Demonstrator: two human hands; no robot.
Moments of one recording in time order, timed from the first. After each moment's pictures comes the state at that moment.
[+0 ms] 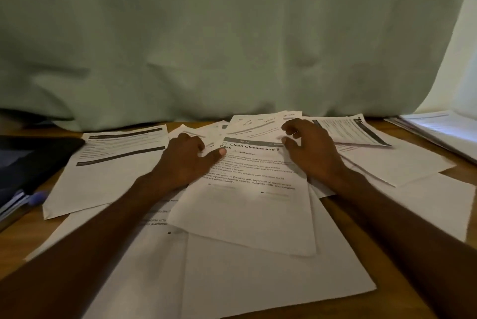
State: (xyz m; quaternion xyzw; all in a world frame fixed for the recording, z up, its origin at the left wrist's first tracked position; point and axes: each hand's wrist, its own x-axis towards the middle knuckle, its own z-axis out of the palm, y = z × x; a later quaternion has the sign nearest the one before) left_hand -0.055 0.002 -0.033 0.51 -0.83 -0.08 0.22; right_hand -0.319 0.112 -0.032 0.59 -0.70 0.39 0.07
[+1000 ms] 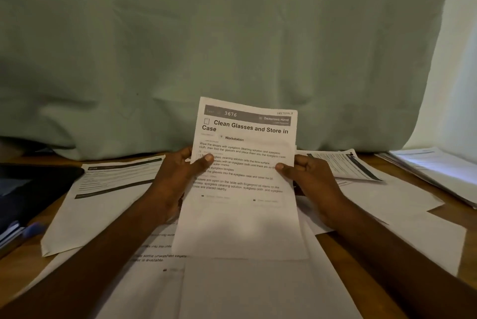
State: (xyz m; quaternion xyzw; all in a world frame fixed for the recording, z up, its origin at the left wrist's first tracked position) left_hand -0.051 0.028 -0.004 0.26 -0.58 -0.60 0.48; right_hand -0.294 0.141 -0.007 0.45 -0.51 0.66 -0.31
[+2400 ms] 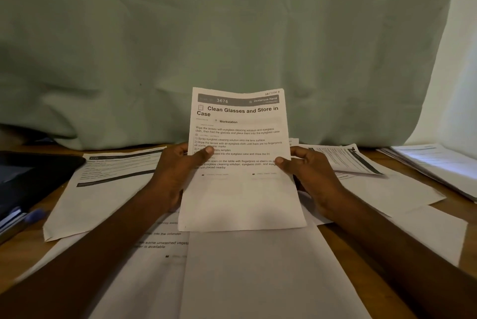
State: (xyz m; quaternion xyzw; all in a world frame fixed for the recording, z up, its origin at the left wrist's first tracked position) left_hand -0.052 0.023 -0.013 0.27 -0.56 -0.59 0.52; right_hand -0.285 0.139 -0.007 0.45 -0.54 0.64 -0.31
